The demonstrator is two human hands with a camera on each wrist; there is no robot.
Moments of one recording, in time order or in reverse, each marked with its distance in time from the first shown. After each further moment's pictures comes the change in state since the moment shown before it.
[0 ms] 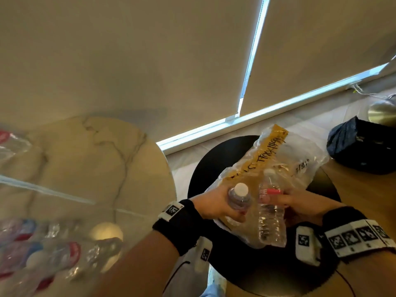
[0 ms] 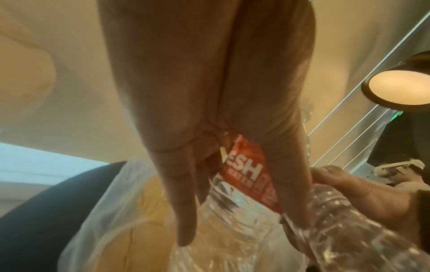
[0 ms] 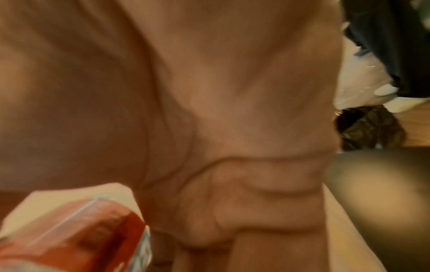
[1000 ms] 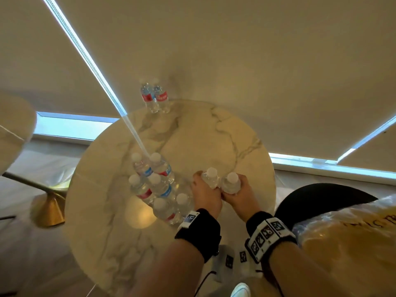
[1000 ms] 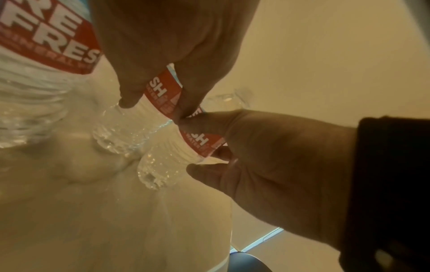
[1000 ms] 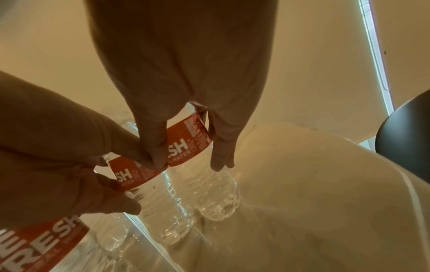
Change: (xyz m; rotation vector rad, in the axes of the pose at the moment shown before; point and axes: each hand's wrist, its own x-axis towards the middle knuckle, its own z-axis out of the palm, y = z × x) left_hand -0.225 -0.129 -0.106 -0.341 1.559 -0.318; right_hand 0.106 -0.118 0.372 -0.213 0.126 -0.579
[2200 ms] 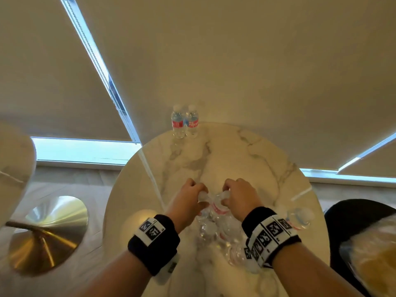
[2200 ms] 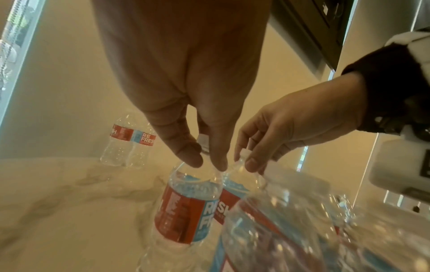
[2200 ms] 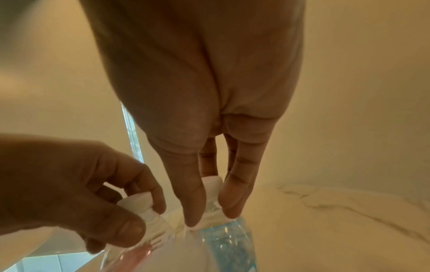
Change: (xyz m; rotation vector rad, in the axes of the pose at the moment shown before) left_hand 0.178 0.007 -0.258 0.572 -0.569 0.557; right_hand 0.027 -0.198 0.183 -0.898 -0.073 0.008
